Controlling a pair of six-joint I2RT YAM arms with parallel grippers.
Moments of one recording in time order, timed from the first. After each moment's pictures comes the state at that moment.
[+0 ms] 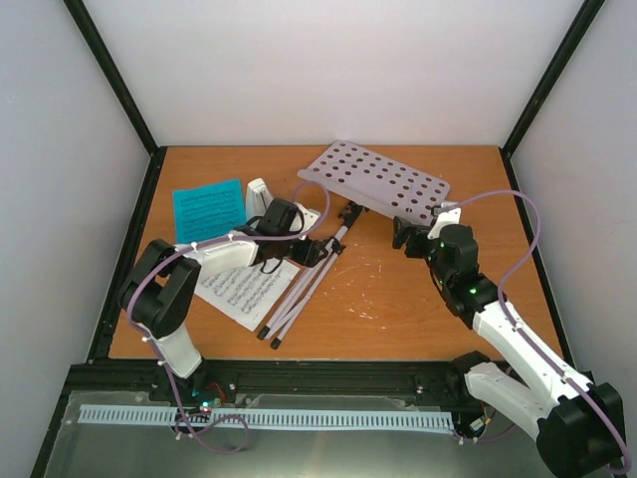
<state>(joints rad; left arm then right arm) -0.57 1.72 0.99 -0.16 0.32 -0.13 0.37 0.90 0.57 0.02 0.12 0.36</state>
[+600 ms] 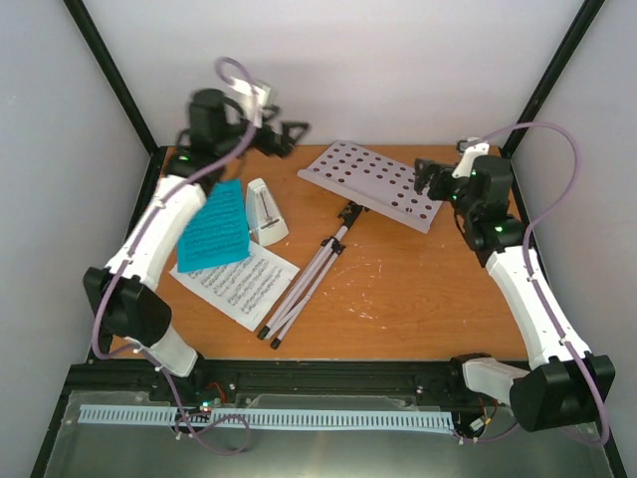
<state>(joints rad) -0.37 1.62 1.64 -0.28 0.53 -0.06 0.19 1.16 1.10 -0.22 -0.08 0.27</state>
